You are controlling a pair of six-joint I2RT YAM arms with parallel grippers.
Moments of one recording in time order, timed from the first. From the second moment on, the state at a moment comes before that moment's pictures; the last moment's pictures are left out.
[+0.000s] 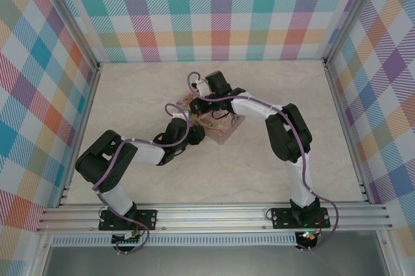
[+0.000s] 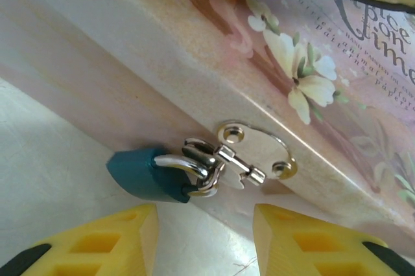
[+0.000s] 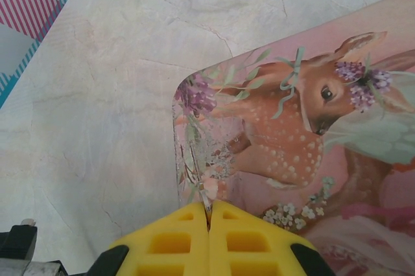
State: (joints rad) left arm -0.61 1.69 0.60 0.52 0.00 -0.63; right arm 0.64 2.13 1.62 -0.27 -0.49 0.23
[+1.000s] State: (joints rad) left arm -0.61 1.60 0.58 0.50 -0.02 -0.59; right arm 0.56 2.23 1.71 -0.22 -0.67 0.44
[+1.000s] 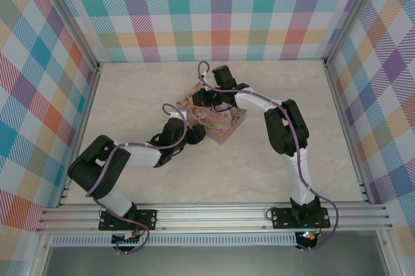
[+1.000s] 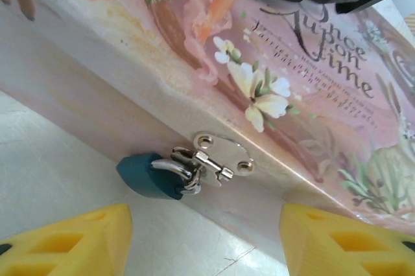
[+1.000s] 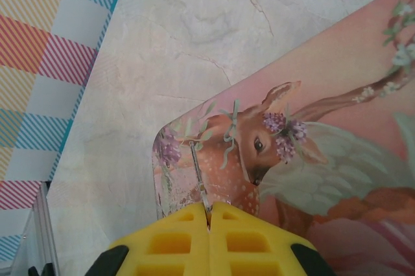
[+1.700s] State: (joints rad) left arm -0.61 1.30 0.50 0.31 -0.11 -0.50; right arm 0.56 2.21 1.64 -0.19 -0.76 0.47
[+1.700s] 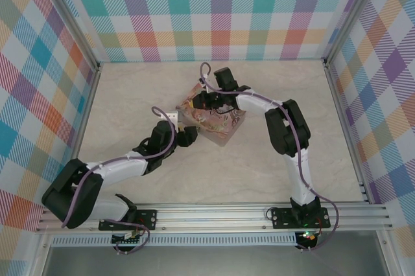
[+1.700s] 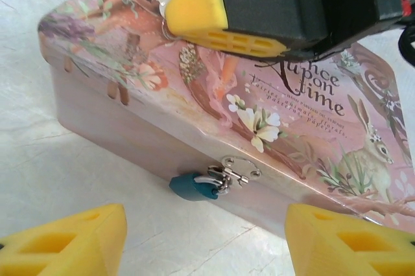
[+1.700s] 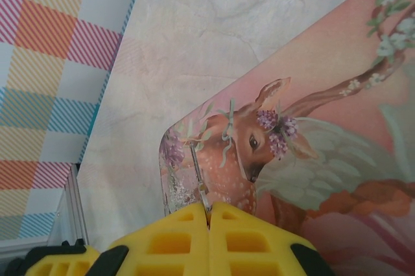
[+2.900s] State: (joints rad) left arm -0.61 1.52 0.40 0.49 0.10 -0.39; right arm 0.62 2.14 1.54 -0.15 -0.75 0.51
